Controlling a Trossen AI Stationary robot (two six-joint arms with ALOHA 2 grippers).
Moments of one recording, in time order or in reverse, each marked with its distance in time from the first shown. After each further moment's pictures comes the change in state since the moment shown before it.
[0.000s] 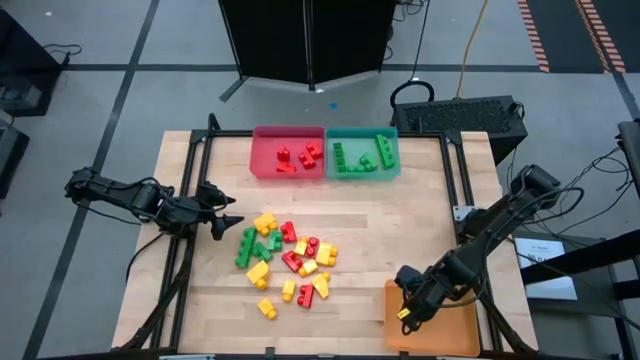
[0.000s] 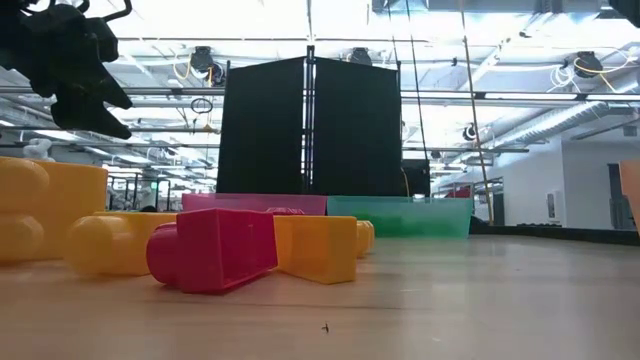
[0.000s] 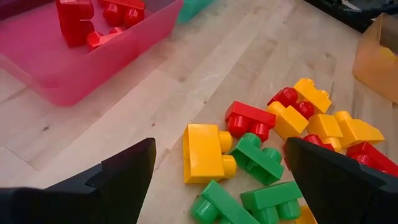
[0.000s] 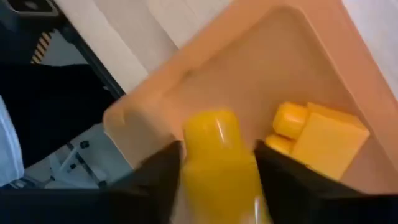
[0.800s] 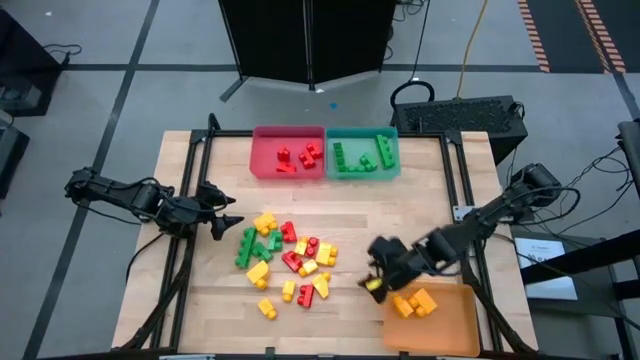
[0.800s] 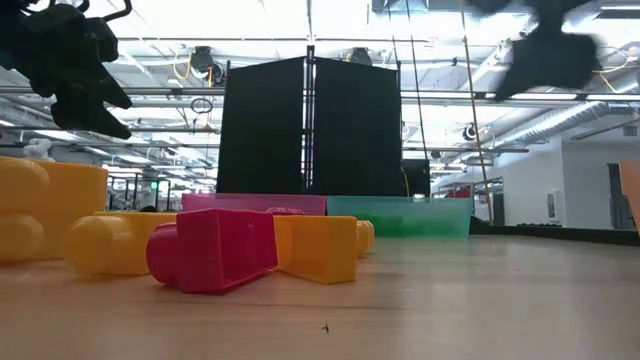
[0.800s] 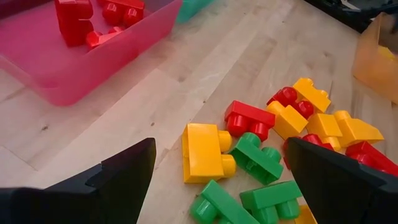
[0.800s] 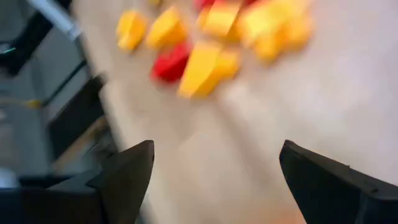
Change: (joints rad) left arm 0.000 0.000 0.000 0.000 0.003 0.000; right arm -0.230 -0.020 0.001 0.262 0.372 -0.380
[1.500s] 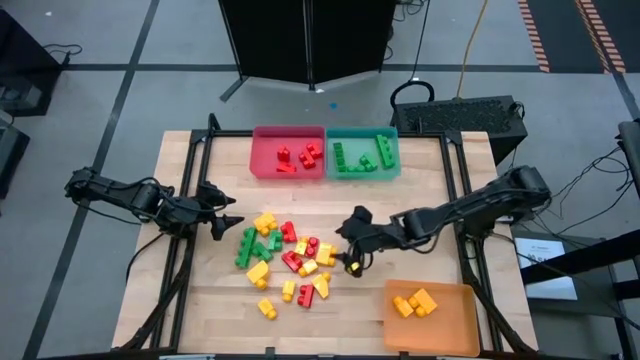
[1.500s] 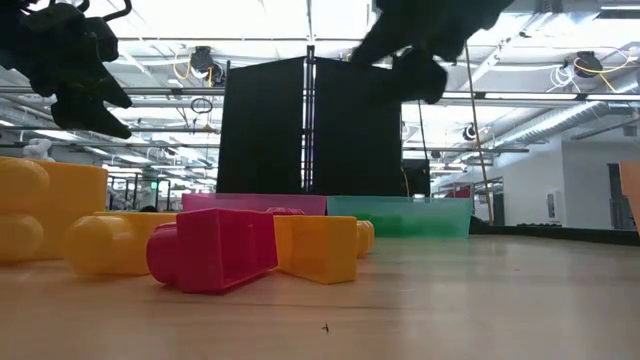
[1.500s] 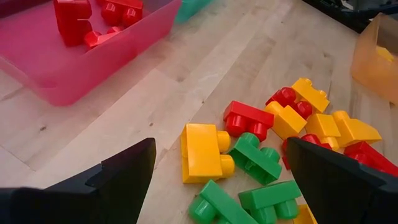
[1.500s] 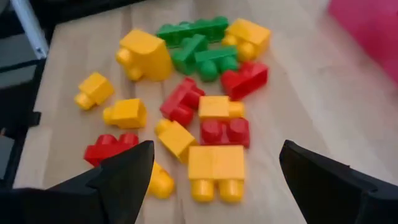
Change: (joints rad) left arm 0.000 0.000 0.000 0.004 0.002 0.000; right arm -0.247 0.103 0.000 0.315 0.000 -0.685
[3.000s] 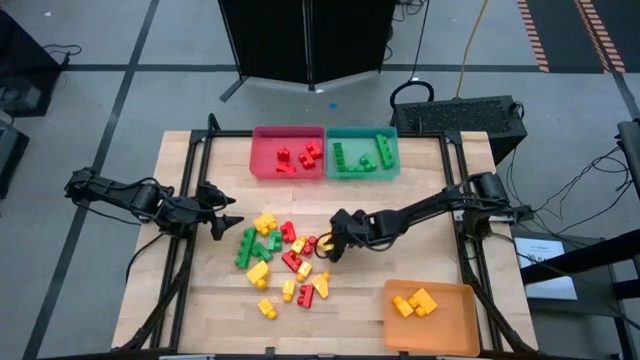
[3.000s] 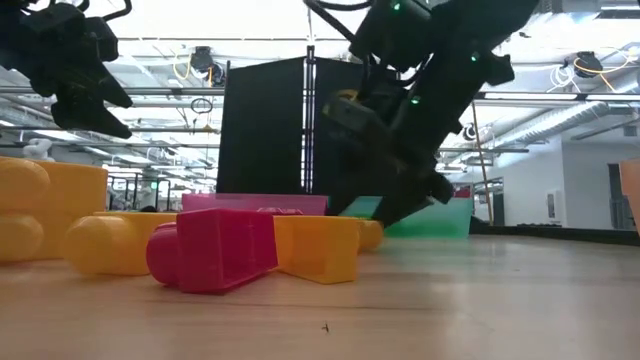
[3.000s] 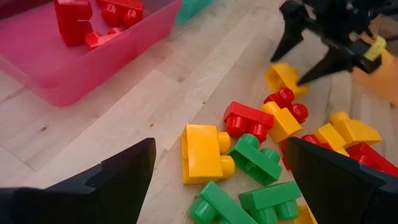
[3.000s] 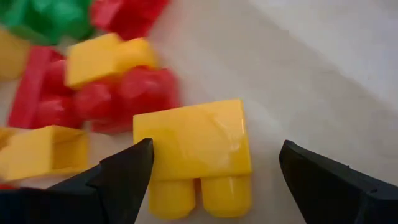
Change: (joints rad) left arm 0.000 0.000 0.000 0.000 -0.002 0.000; right arm -0.142 0.341 0.007 -0.086 0.001 0.409
